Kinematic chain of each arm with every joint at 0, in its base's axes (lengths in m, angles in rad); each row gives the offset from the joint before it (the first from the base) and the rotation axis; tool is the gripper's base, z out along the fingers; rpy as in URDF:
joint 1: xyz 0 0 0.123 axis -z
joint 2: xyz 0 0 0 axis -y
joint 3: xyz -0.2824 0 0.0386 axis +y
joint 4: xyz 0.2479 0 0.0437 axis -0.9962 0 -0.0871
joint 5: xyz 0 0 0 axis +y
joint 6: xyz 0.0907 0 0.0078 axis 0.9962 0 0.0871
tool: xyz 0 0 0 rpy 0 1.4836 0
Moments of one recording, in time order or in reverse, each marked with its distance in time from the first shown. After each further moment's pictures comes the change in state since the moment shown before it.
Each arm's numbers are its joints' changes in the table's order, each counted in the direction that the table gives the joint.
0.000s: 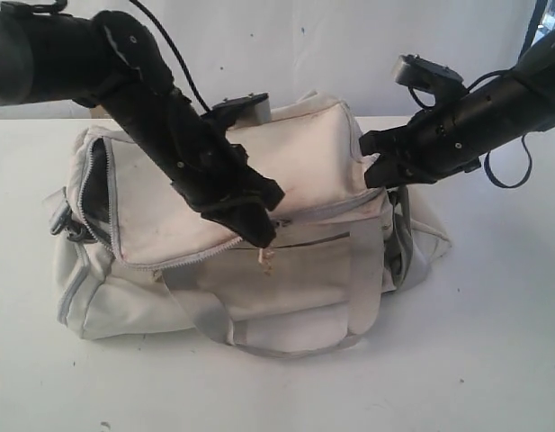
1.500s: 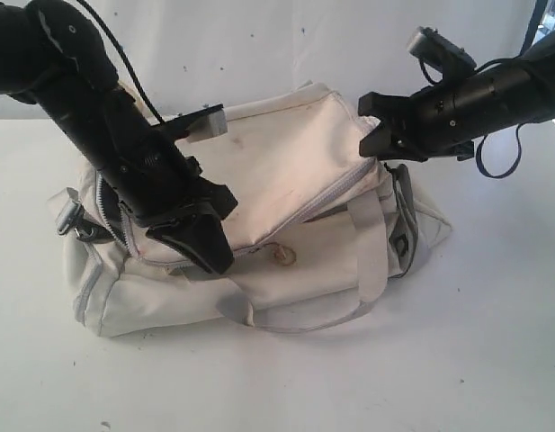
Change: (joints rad) left arm -0.051 0.117 0.131 -0.007 0.114 -0.060; right arm 0.002 -0.001 -0.019 -0.198 -0.059 0.016
